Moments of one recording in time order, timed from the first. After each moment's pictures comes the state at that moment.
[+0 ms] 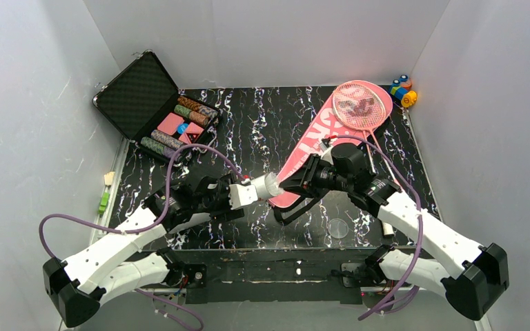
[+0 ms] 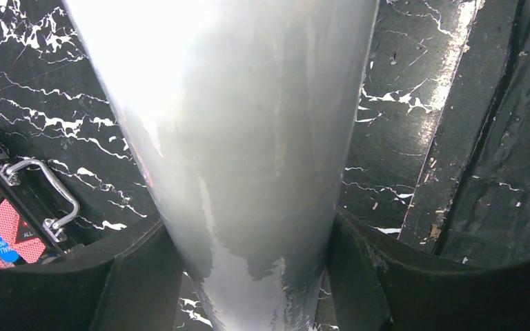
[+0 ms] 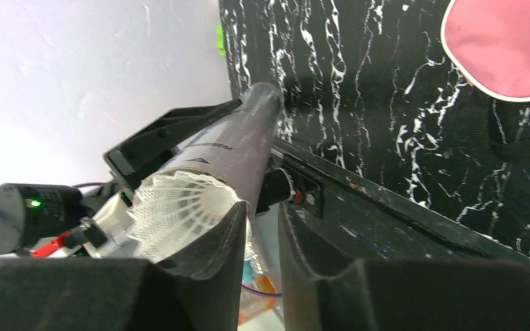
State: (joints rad) left arm -0.80 0.90 0.83 -0.70 0.14 0.62; right arm 0.70 1.01 0.82 -0.30 -0.38 1.24
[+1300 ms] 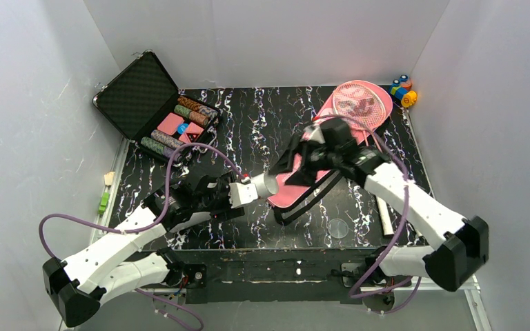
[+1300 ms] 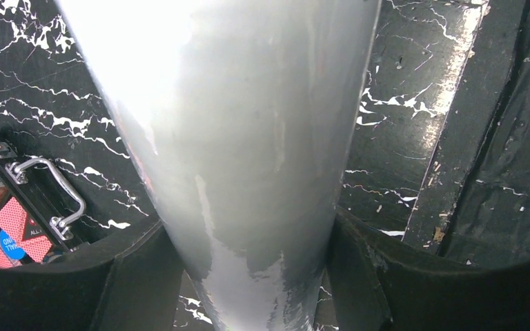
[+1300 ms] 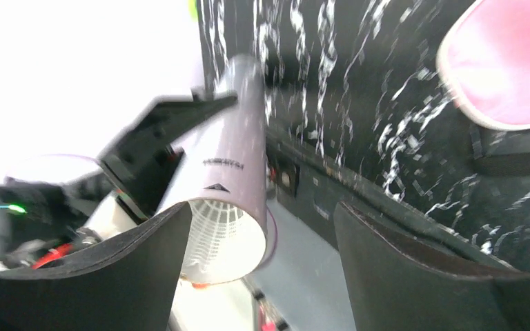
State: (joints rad) left arm -0.80 0.90 0.84 -0.70 0.14 0.62; right arm 0.71 1.28 1.12 -0.53 -0.51 0.99
